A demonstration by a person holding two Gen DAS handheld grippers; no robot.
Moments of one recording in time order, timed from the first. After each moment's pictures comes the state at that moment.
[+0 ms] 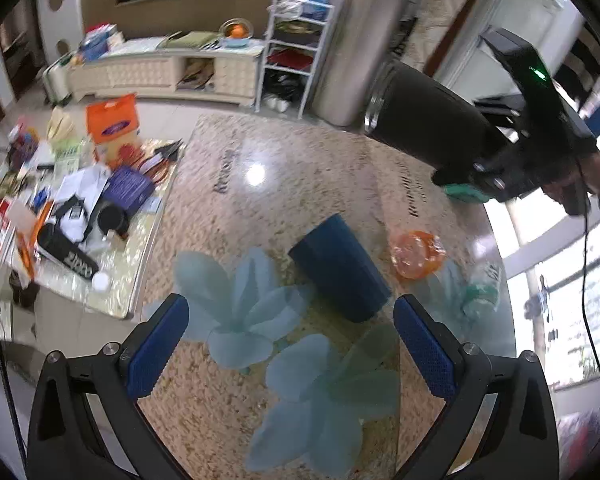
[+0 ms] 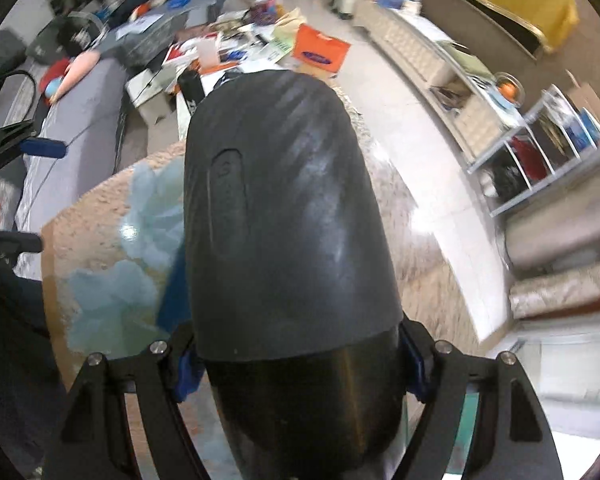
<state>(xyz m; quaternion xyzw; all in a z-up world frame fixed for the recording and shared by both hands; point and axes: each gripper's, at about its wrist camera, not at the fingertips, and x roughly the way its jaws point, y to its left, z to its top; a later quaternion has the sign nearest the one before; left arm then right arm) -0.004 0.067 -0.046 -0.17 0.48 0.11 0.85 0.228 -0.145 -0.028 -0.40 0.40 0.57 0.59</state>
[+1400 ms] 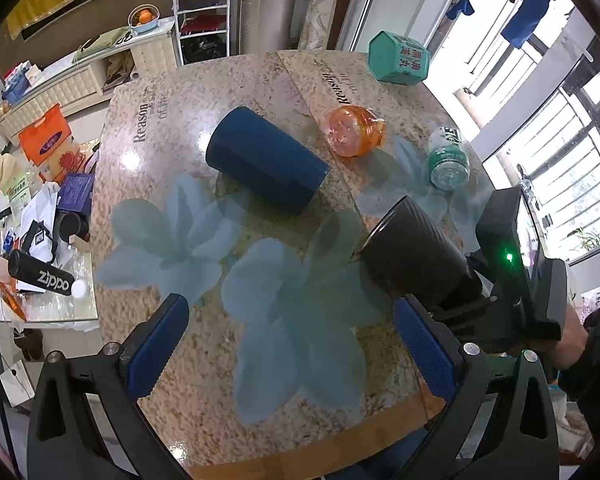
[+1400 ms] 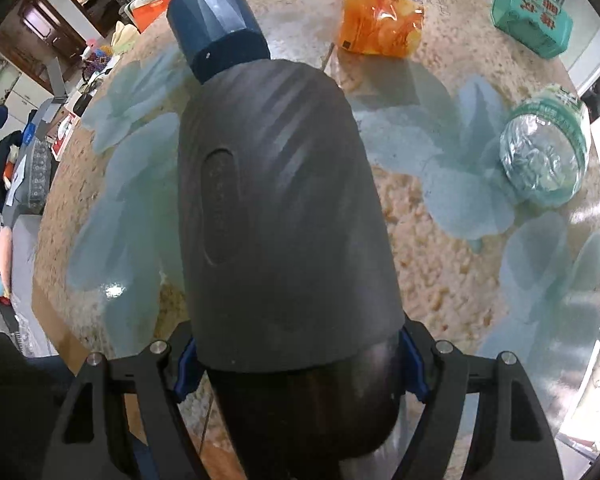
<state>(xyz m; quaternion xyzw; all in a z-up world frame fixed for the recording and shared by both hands) -0.036 -0.004 -0.090 -0.08 0.56 -0.01 0.83 0.056 -0.196 -0.156 -0.17 0.62 0.32 0.69</state>
